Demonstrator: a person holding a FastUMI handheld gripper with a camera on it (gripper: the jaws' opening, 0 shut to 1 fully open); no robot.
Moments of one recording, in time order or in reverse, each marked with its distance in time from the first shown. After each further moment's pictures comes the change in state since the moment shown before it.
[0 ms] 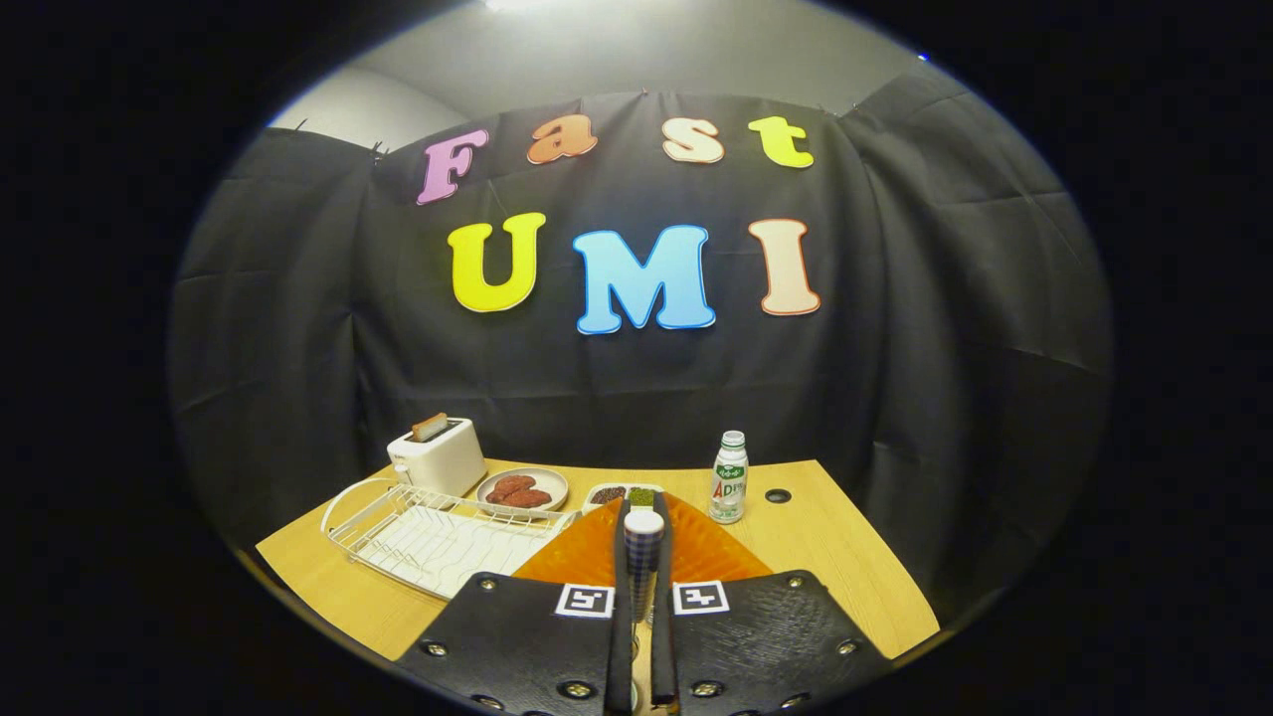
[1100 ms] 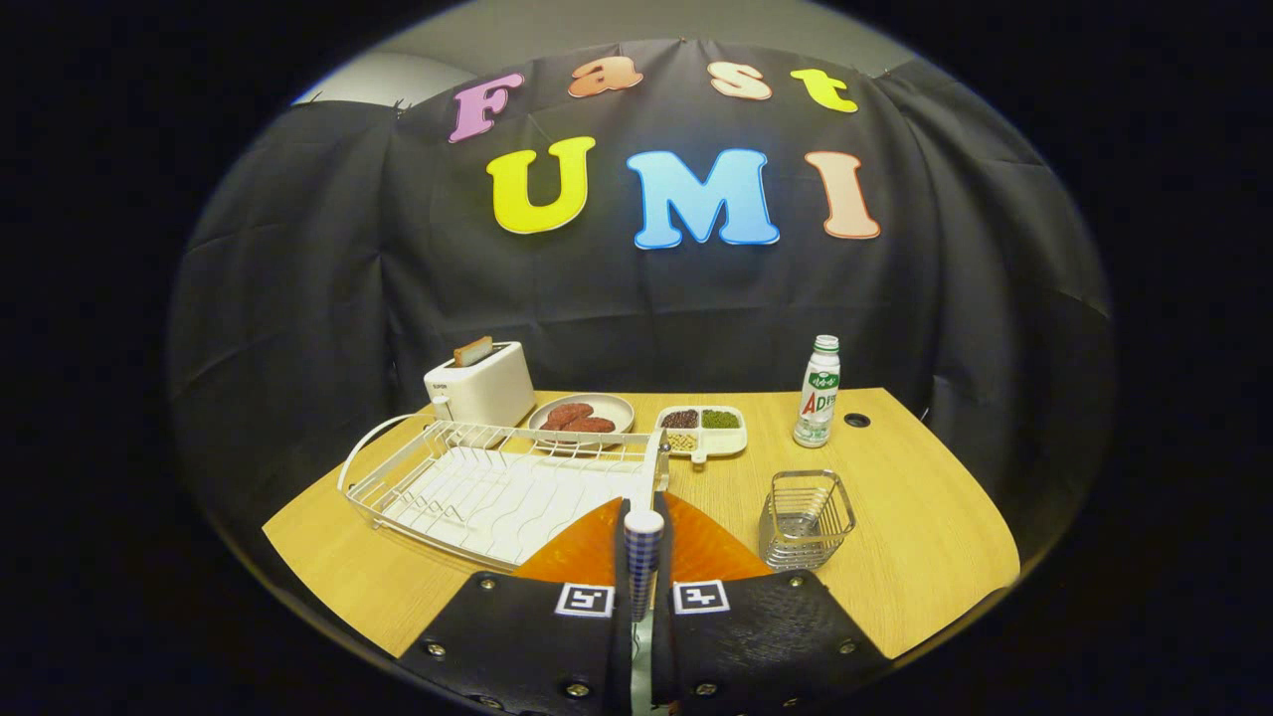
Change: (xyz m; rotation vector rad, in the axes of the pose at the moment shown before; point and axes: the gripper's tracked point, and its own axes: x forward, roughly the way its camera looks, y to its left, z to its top) arm 0.038 0.112 -0.111 0.015 0.178 0.092
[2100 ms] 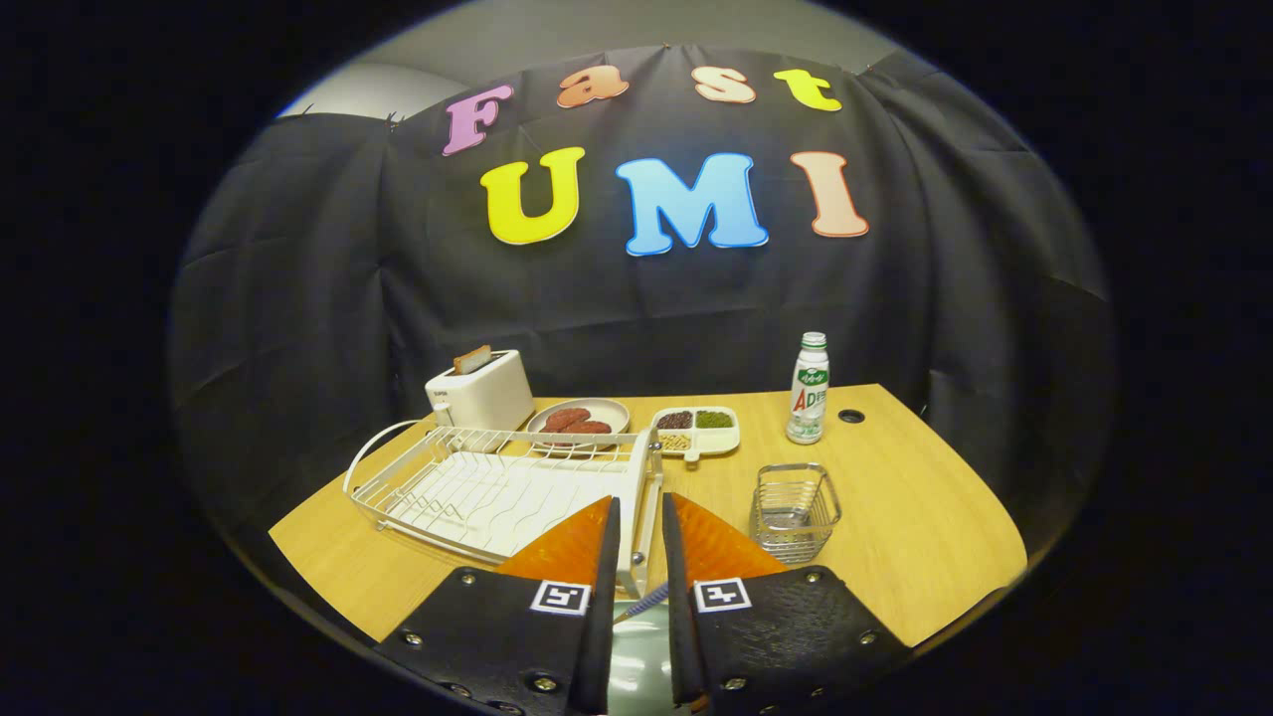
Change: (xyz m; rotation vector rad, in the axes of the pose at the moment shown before) arm -0.027 -0.035 0.016 0.024 -0.070 -0.020
